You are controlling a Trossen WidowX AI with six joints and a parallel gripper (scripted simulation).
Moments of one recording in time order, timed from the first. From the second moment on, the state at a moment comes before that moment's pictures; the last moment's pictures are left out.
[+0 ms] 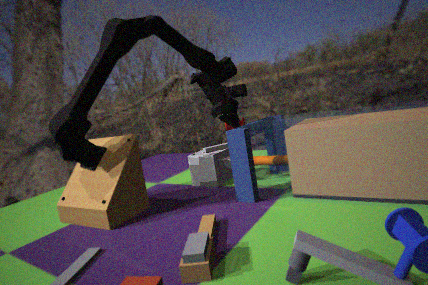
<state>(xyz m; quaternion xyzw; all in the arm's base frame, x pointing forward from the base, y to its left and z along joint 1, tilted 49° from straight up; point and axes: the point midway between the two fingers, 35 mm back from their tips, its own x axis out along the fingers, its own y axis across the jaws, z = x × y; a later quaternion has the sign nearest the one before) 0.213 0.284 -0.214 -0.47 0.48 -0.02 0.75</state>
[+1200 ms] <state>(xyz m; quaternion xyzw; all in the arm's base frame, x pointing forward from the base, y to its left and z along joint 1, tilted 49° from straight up) 0.151 0.288 -0.228 -0.46 0.48 -0.01 0.75</state>
